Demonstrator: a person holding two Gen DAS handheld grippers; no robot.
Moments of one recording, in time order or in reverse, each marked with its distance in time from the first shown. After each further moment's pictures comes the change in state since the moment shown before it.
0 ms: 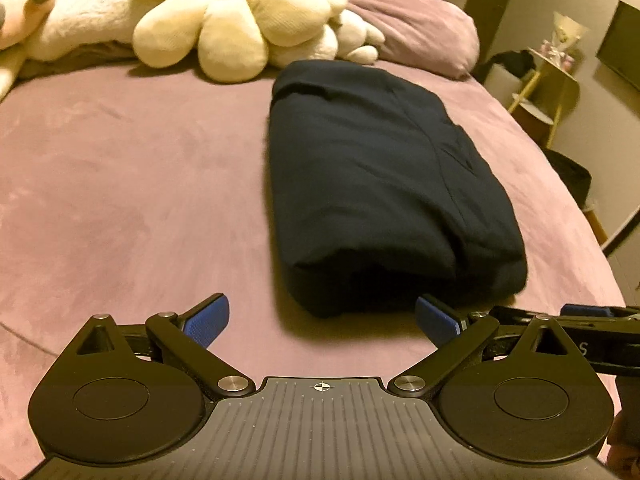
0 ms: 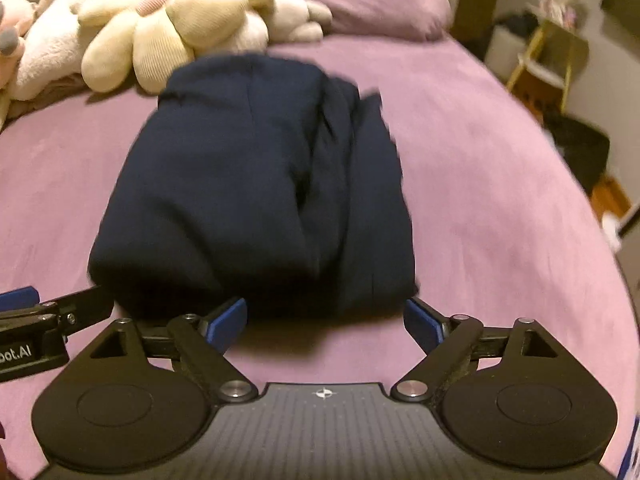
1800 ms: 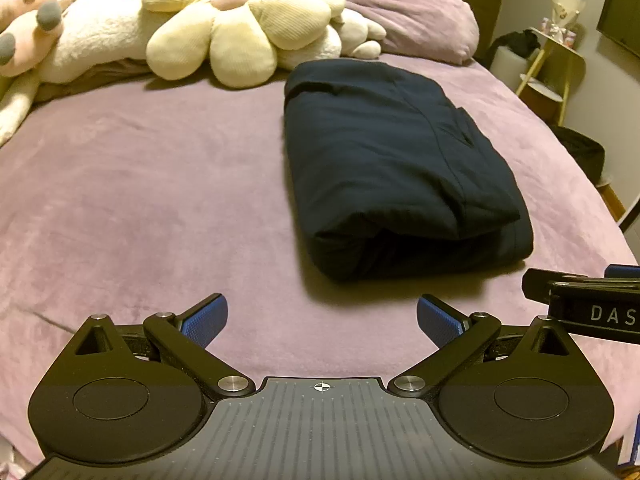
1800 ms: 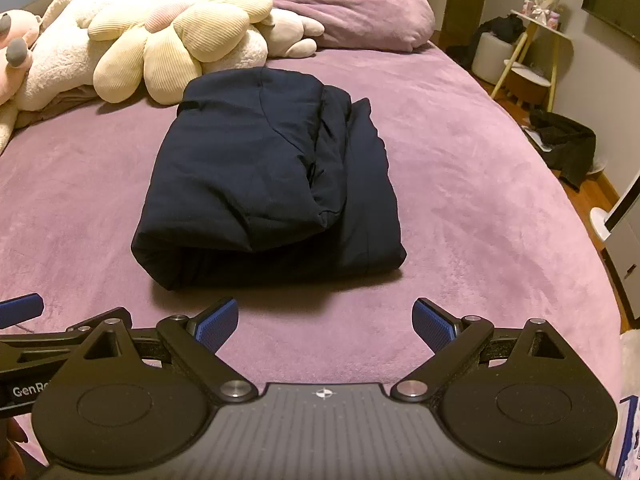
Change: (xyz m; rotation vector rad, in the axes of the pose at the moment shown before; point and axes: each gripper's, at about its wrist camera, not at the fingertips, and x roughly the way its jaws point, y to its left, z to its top) left arm -0.033 -0.011 -0.019 0.068 0.004 0.088; right arm -0.056 0.012 -0.026 0.017 -0.055 -0.025
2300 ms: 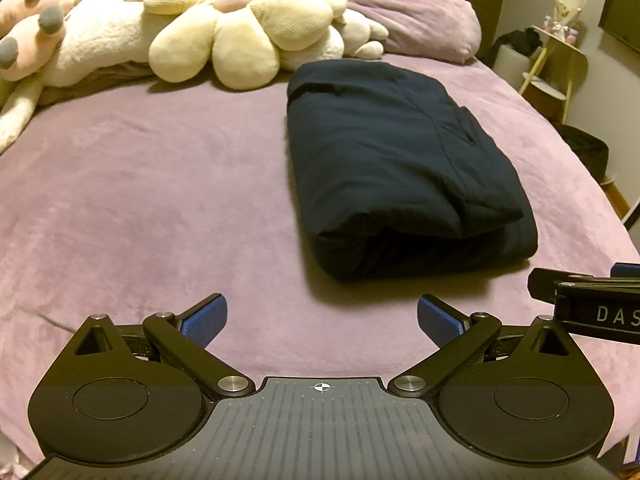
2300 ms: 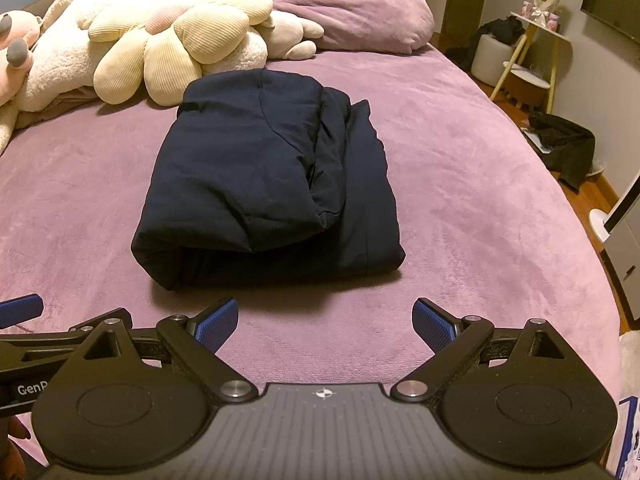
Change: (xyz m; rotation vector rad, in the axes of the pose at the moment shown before) left arm 0.000 -0.001 0.000 0.014 -0.006 0.016; right arm -0.001 0.002 -0.001 0.001 -0.006 -0.003
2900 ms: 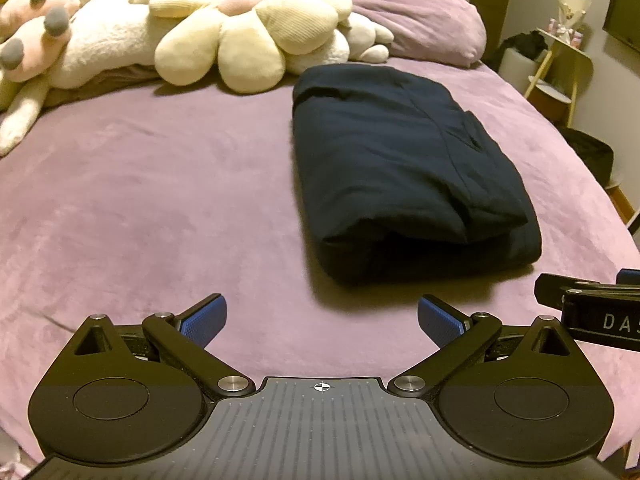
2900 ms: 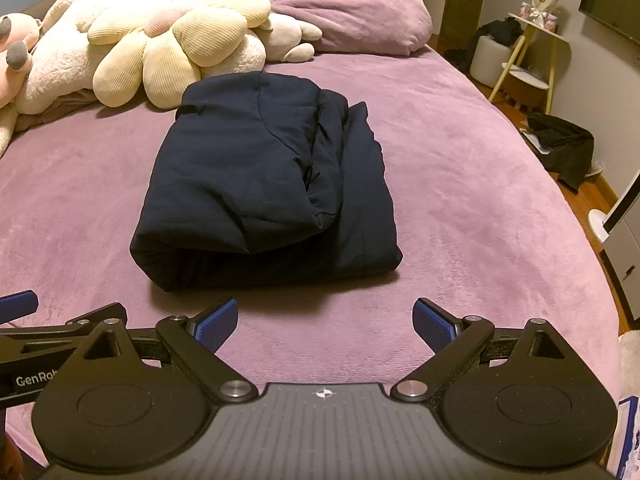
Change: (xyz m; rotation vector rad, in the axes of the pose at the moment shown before) left arm -0.001 0.000 0.002 -0.008 -0.010 0.015; right arm -0.002 -0.001 -0.001 0.005 -0.006 -0.002
